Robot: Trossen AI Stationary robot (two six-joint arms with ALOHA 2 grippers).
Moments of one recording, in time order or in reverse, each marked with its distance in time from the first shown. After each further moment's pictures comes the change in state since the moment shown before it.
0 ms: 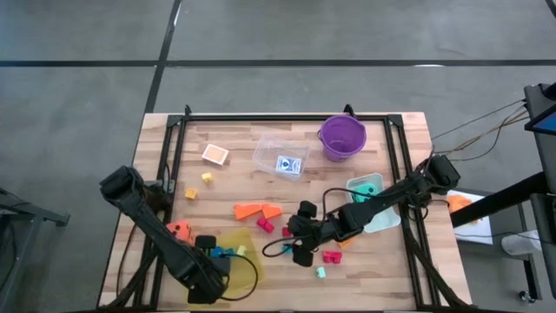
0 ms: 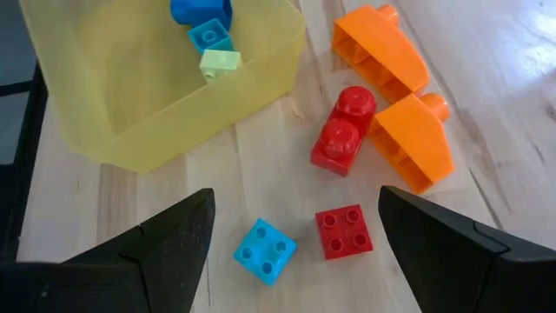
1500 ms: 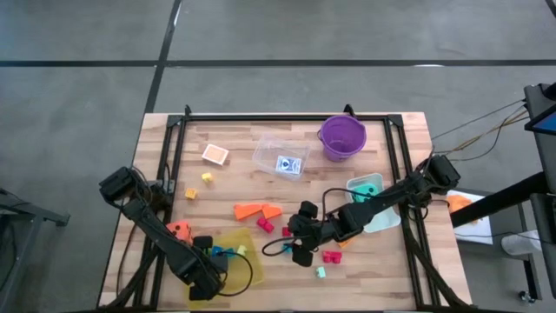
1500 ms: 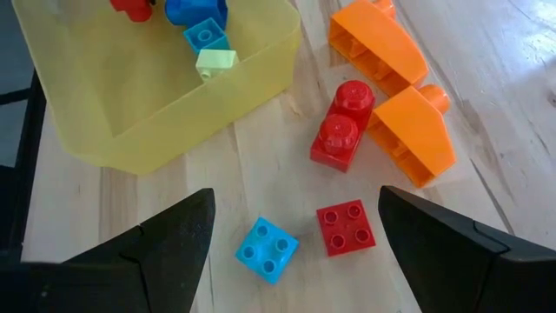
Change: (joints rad) left arm -0.021 0.001 -0.213 0.216 0.027 -0.092; right arm 0.004 0.000 -0.003 -0.001 0.000 0.037
